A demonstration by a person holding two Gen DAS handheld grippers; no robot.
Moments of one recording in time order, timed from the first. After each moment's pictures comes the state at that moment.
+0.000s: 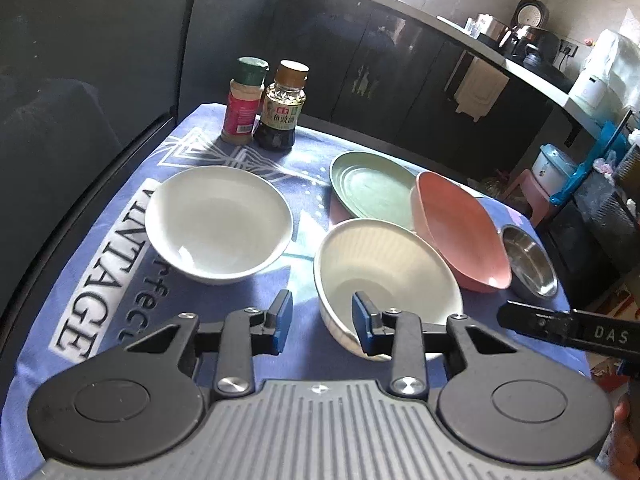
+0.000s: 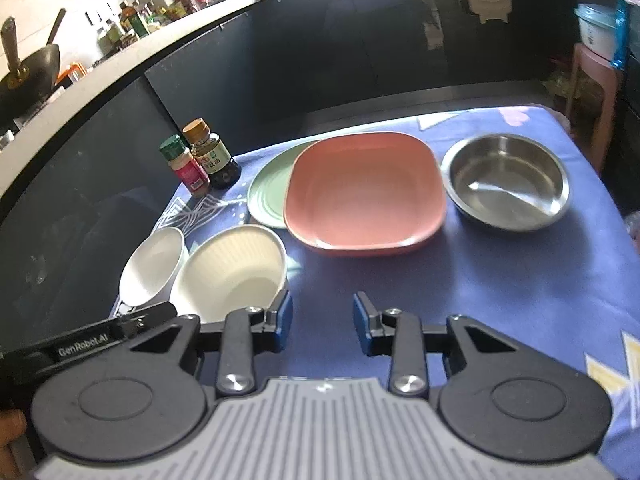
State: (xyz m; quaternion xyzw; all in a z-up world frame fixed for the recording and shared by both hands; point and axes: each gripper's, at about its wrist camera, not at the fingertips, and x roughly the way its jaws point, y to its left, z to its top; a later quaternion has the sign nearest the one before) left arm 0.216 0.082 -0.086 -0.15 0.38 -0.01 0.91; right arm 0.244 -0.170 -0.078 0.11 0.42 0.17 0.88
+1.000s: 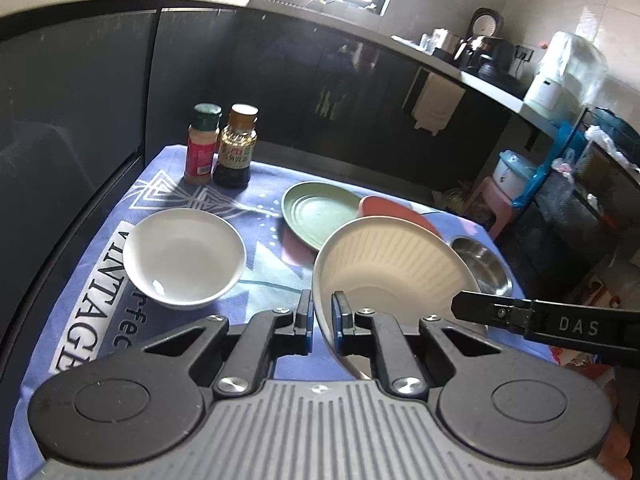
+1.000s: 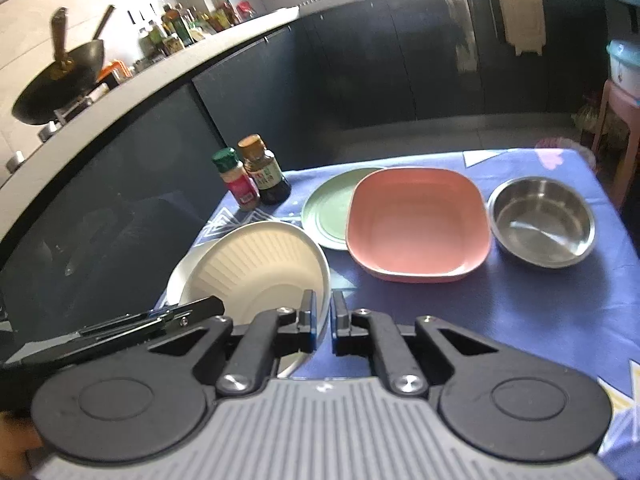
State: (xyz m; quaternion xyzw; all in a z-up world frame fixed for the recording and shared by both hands) left arm 0.186 0.069 -0.046 -0.13 0.33 -0.06 0.93; right arm 0.202 -0.161 -0.027 0.10 0.38 0.21 0.89
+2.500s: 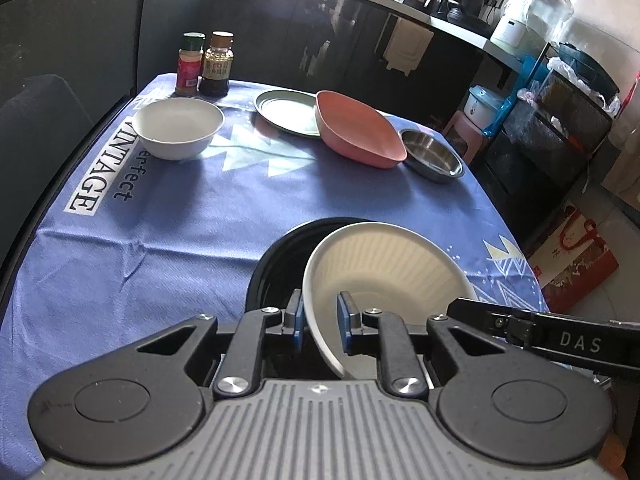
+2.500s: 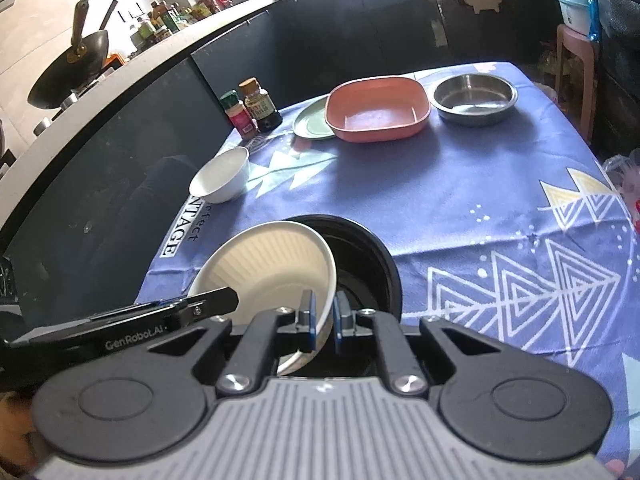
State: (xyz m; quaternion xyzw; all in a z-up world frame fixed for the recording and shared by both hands) left arm 0.067 0.039 -0.075 -0.11 0.39 -0.10 0.91; right arm 0.071 -0.190 -0.066 0.14 0.42 0.18 0.88
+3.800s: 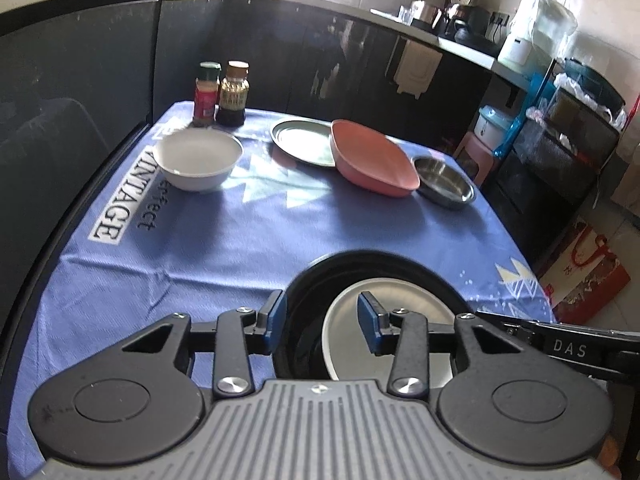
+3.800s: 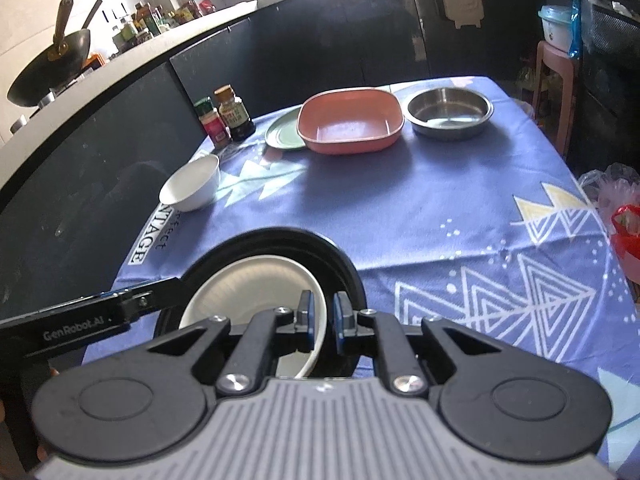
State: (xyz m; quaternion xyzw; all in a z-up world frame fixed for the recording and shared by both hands) left arm 0.065 0.050 -0.061 -0.10 0.35 -0.08 0.93; right arm 0.072 -0.194 -0.063 0.11 0.40 0.14 0.90
